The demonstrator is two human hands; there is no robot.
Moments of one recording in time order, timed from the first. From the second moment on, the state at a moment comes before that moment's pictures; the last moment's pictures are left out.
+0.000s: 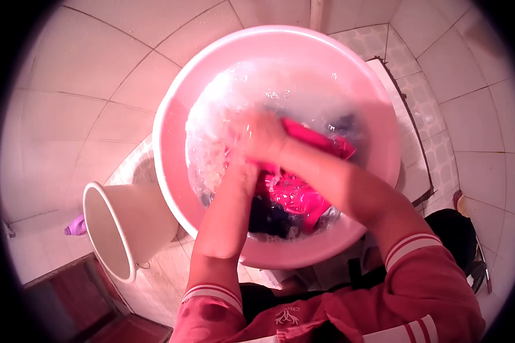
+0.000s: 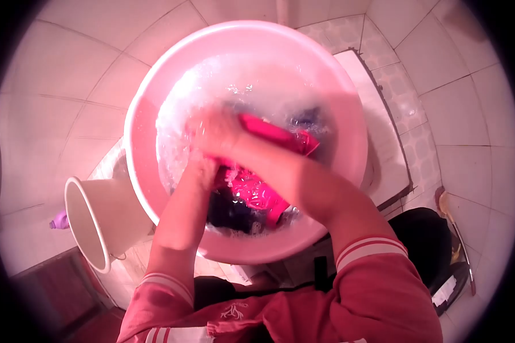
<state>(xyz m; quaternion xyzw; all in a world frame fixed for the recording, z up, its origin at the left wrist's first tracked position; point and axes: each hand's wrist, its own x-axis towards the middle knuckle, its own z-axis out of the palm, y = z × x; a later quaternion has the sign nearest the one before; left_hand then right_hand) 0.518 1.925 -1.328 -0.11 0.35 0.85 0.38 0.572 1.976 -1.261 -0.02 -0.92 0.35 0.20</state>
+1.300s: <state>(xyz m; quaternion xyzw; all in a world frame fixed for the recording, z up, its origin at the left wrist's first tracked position) 0.500 1.827 -1.324 0.48 0.86 -0.02 0.15 0.639 2.005 -1.313 0.11 -0.92 0.03 -0.37</state>
